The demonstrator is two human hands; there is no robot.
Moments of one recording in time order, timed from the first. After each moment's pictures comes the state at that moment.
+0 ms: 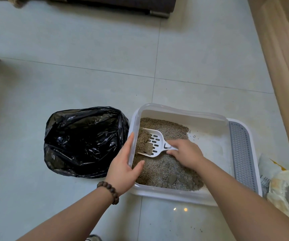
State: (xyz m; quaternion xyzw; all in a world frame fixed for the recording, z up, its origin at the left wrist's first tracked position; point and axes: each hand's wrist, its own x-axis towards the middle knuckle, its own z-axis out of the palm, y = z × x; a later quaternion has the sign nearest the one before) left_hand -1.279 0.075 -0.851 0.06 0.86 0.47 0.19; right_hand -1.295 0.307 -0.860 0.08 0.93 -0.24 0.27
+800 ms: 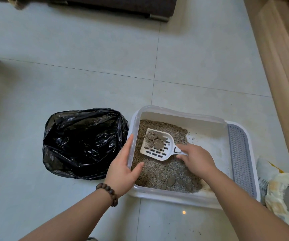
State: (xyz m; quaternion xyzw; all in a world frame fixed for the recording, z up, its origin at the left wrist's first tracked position) left_hand -1.279 0.075 -0.851 0.07 0.86 0.47 0.18; right_hand -1.272 0.328 -0.857 0.13 0.95 -0.20 0.21
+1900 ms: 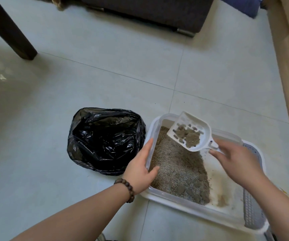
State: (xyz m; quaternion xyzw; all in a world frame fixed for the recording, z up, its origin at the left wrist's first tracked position) left_hand -1.280 0.075 -0.844 0.07 0.85 0.48 0.21; right_hand -1.283 0.328 -0.742 0.10 0.97 -0.19 0.14
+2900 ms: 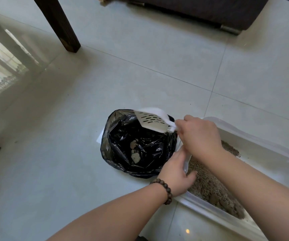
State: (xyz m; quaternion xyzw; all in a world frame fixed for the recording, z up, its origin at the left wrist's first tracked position) left_hand -1.282 0.073 -0.839 0.07 0.83 0.52 0.19; right_hand -1.365 0.156 -0.768 -0.19 0.98 0.04 0.03
